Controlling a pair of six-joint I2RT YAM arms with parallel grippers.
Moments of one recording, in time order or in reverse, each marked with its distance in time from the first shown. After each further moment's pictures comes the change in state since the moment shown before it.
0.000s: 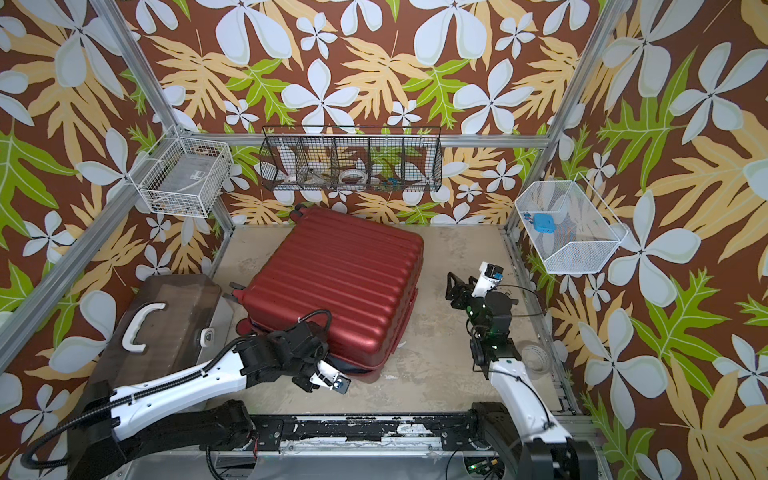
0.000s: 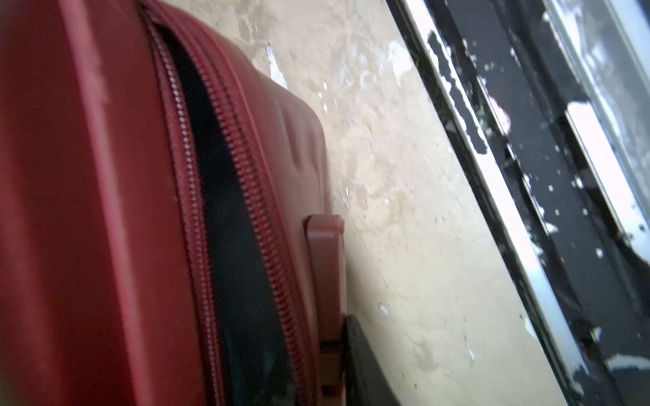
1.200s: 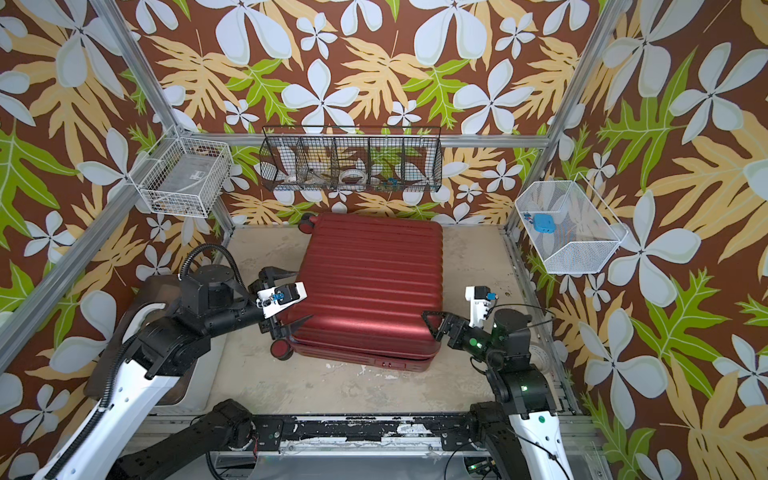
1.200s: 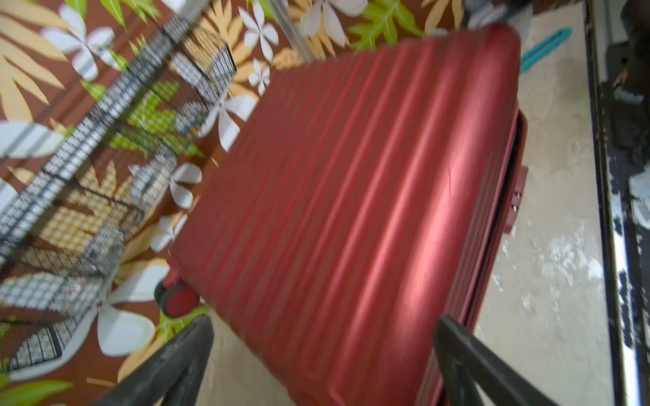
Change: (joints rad) left arm 0.521 -0.257 0.444 -0.194 0.193 -0.256; right arm 0.066 -0.316 0.281 -0.885 -0.462 0.258
